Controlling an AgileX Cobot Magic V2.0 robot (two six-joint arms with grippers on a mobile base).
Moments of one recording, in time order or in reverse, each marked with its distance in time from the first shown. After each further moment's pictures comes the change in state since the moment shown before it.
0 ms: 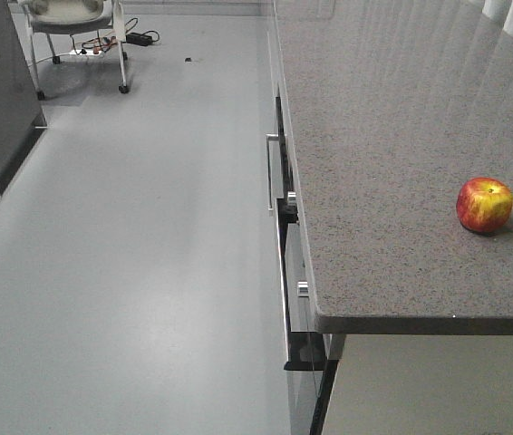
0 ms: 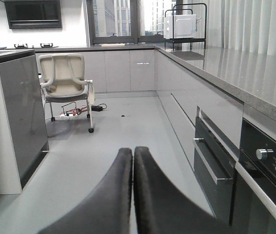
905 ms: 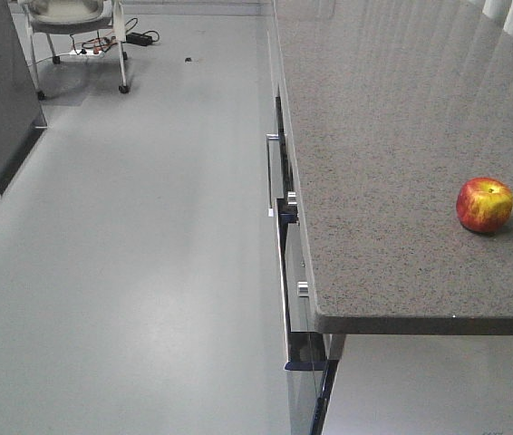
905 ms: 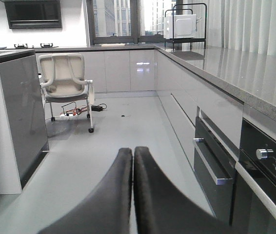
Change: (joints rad) left arm 0.000 0.000 0.000 0.000 0.000 0.000; right arm 0.000 0.000 0.000 0.000 0.000 0.000
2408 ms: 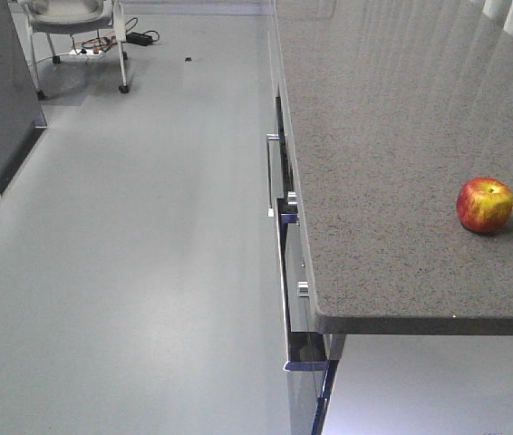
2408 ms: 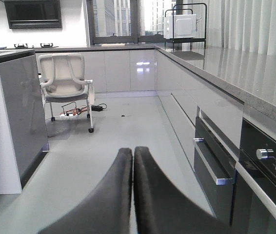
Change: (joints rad) left arm 0.000 0.000 0.000 0.000 0.000 0.000; right arm 0.000 0.864 -1.024 -0.331 0.646 0.206
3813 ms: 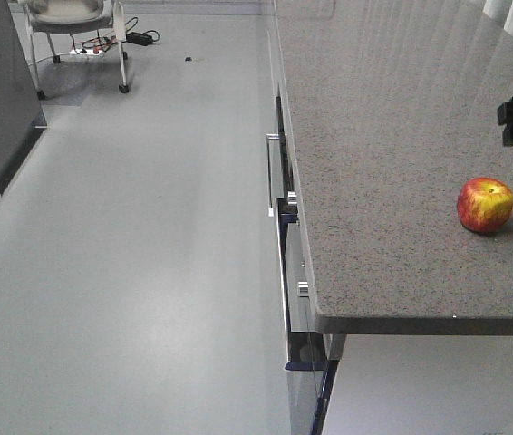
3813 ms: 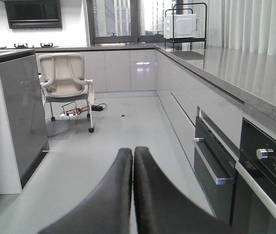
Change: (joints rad) left arm 0.000 0.000 0.000 0.000 0.000 0.000; right arm -0.257 0.898 -0.632 0.225 0.339 -0.211
